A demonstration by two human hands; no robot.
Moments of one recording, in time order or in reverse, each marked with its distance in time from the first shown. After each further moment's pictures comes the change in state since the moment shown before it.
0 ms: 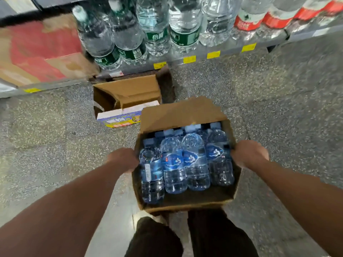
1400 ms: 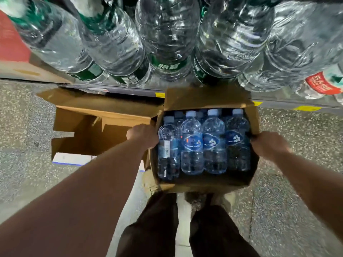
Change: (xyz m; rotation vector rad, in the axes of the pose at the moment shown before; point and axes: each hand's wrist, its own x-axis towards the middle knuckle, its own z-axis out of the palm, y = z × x) left_hand 0.377 0.116 -0.211 -0.244 -0.083 -0.088; right_hand 0.460 -0.099 -0.172 -0.100 -0.069 -0.002
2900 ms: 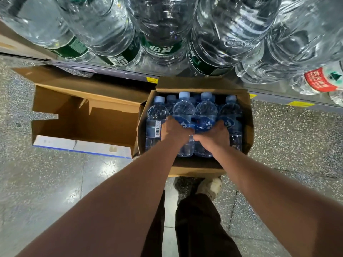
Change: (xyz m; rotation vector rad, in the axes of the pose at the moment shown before) left_hand -0.025 0.108 0.013 -0.983 -0.019 -0.155; right_hand -0.030 -0.084 0.039 0.653 -0.083 -0.047
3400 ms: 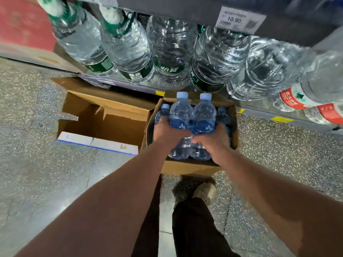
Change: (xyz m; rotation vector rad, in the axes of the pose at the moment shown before) left_hand -0.079 -0.004 -0.051 -0.251 0.116 0.118; right_hand -0.078 -0.015 -0.052 0.352 -0.033 -0.074
